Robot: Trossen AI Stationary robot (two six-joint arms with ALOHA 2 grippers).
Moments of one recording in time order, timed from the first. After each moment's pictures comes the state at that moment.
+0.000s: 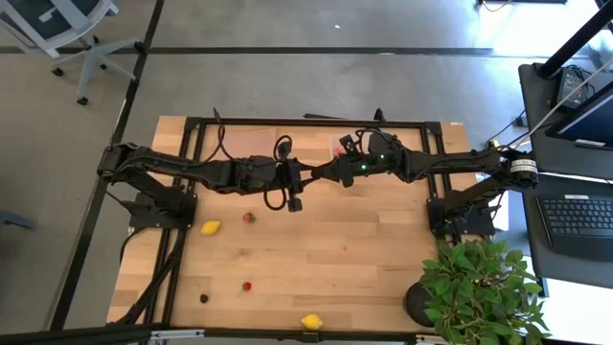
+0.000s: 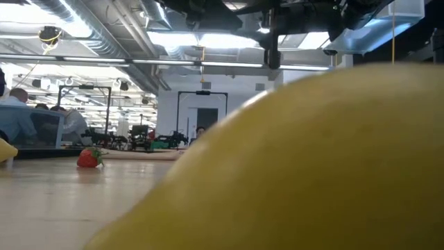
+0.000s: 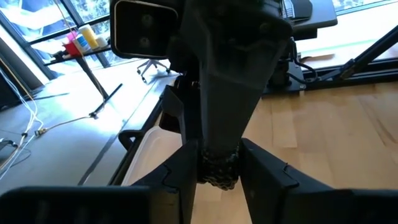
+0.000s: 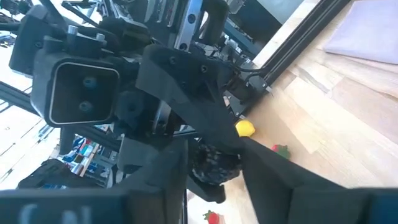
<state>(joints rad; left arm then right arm) -0.02 1.43 1.03 0.12 -0.35 0.19 -0.20 1.40 0.86 0.43 -0.30 0.91</state>
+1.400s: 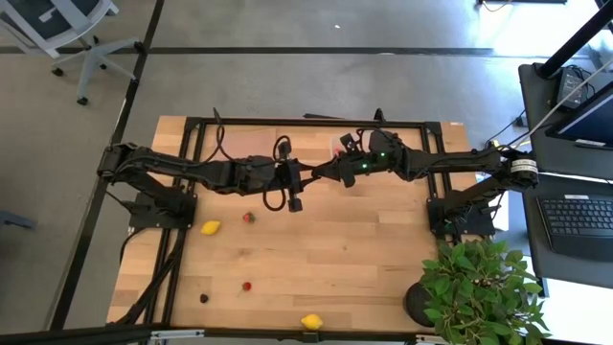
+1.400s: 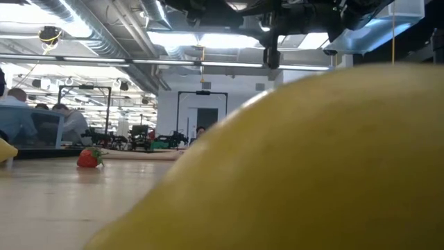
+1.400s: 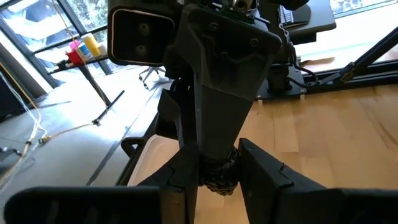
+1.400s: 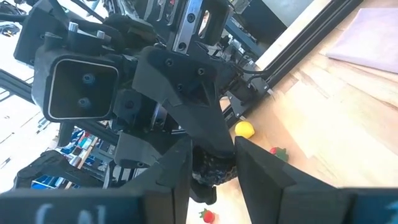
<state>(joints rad) -0.01 1.43 1.03 0.16 -0.36 0.23 -0.20 1.40 0.86 0.43 -0.34 0.86</state>
